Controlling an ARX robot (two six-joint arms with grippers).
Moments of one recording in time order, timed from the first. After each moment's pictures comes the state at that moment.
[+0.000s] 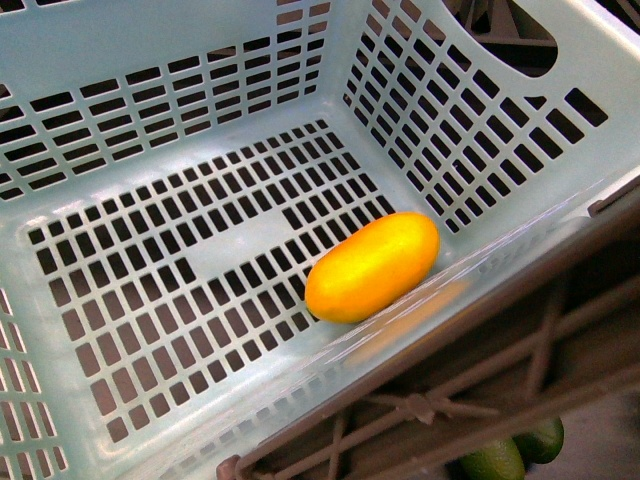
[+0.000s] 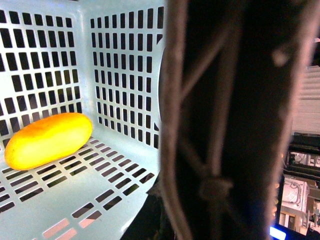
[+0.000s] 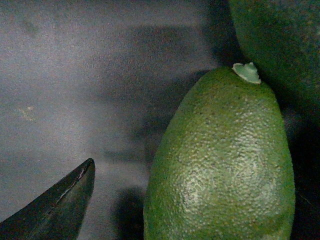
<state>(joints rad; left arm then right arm) -0.68 1.33 1.10 -0.34 0.00 -1.18 -0.45 2.47 1.10 0.04 -0.06 -0.49</state>
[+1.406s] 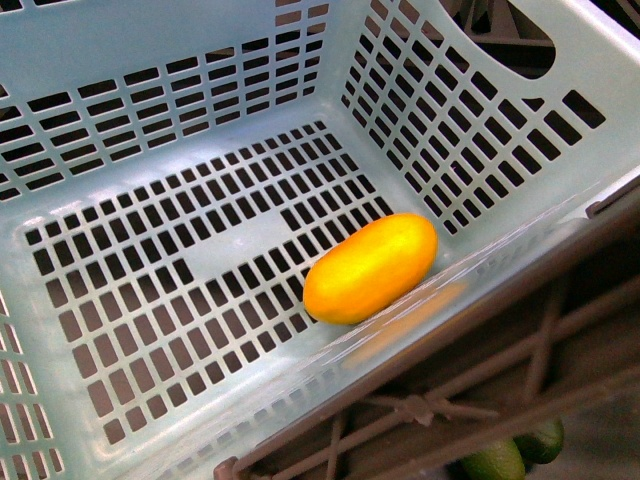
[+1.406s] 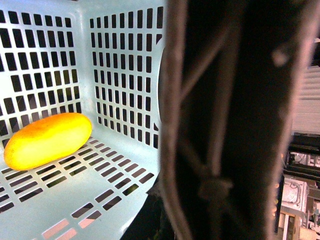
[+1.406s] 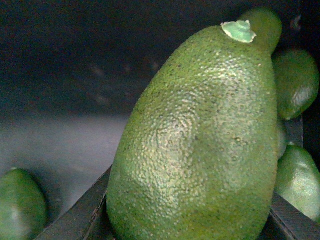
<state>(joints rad) -0.68 1.33 1.10 -0.34 0.00 -1.18 -0.38 1.85 0.74 0.16 -0.29 -0.38</state>
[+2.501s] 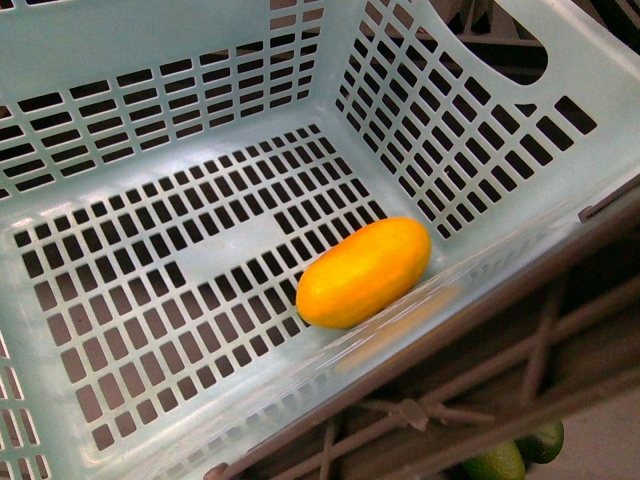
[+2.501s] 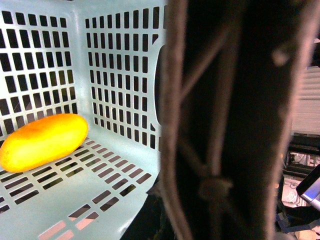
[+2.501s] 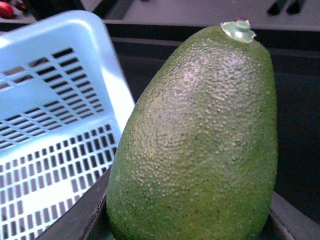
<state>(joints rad) -0.68 1.33 1.10 -0.34 0.00 -1.18 0.36 1.19 0.71 0.10 -0.15 0.10</state>
